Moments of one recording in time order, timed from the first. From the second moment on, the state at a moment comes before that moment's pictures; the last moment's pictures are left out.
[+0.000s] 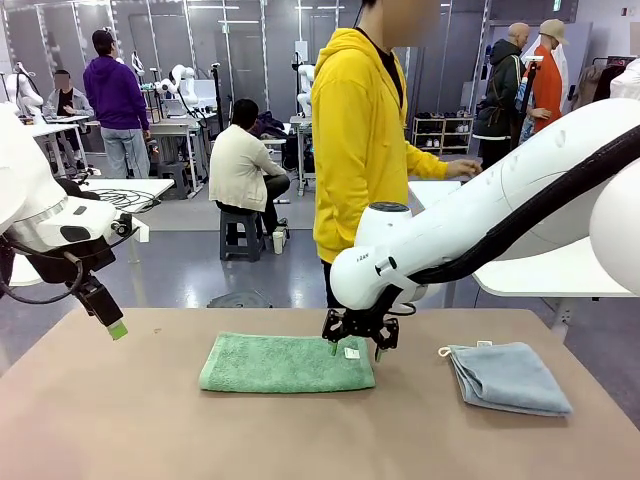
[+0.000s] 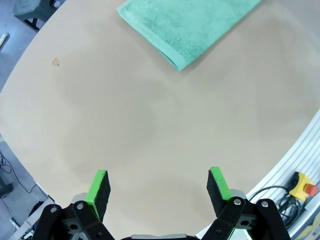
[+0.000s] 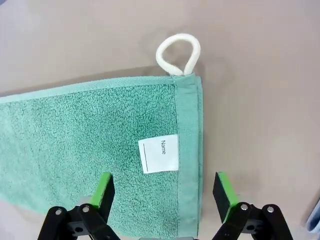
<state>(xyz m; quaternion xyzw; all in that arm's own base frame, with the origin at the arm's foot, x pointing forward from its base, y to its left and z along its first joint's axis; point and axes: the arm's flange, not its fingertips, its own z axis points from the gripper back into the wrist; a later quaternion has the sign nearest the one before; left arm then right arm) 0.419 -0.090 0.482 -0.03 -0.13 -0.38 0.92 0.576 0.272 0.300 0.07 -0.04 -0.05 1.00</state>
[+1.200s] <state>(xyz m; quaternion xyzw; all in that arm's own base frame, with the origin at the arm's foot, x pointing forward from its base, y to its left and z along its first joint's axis) 0.419 -0.090 0.482 -0.03 -0.13 -0.38 0.92 0.592 0.278 0.291 0.07 -0.04 -0.05 1.00</state>
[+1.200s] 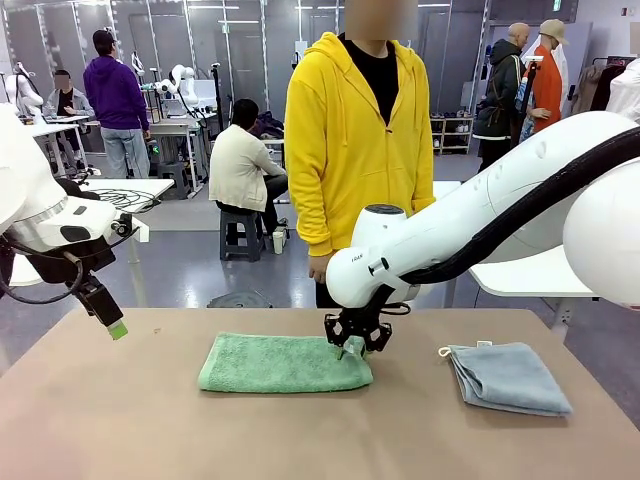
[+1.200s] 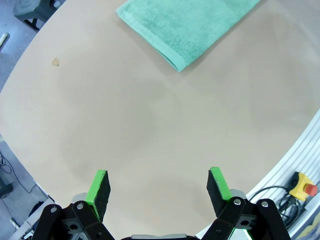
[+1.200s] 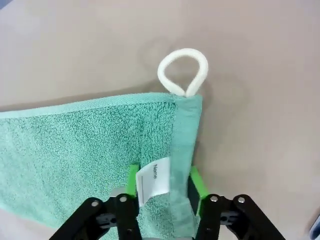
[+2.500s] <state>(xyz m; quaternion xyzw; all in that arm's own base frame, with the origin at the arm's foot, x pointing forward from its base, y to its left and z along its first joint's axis) 0.419 -0.090 0.482 -0.03 -0.13 -0.38 0.92 0.586 0.248 0.370 -0.04 -0.07 -0.01 1.00</state>
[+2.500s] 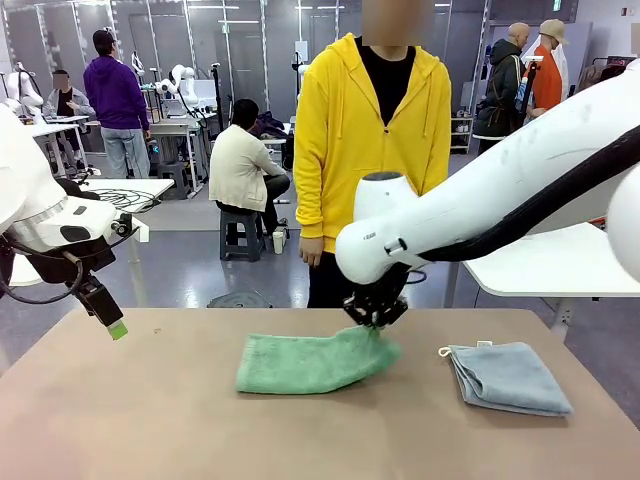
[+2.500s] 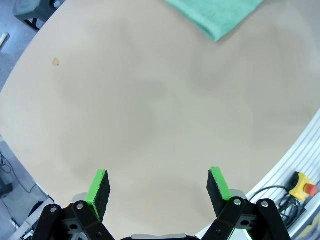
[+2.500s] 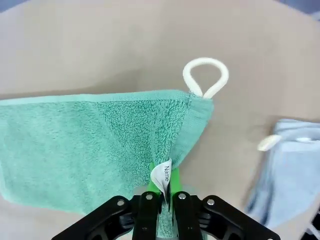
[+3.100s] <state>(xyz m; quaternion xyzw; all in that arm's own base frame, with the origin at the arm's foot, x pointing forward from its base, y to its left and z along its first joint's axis) 0.420 -0.090 0.482 -0.03 -0.13 -0.38 0.92 0.574 0.317 0.427 -0.08 -0.09 0.05 0.99</state>
